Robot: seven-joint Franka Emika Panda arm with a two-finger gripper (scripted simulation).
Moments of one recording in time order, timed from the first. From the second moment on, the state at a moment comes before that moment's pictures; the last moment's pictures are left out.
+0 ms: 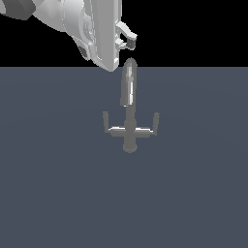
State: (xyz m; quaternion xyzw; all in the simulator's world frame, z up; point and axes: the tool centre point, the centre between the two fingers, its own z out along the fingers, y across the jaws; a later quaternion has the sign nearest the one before) arm -0.057 -0.018 0.342 0.37 0.73 -0.56 0.06
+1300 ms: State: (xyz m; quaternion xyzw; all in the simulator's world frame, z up) arm 0.007 0.022 0.234 0.00 0.76 -0.64 -0.12
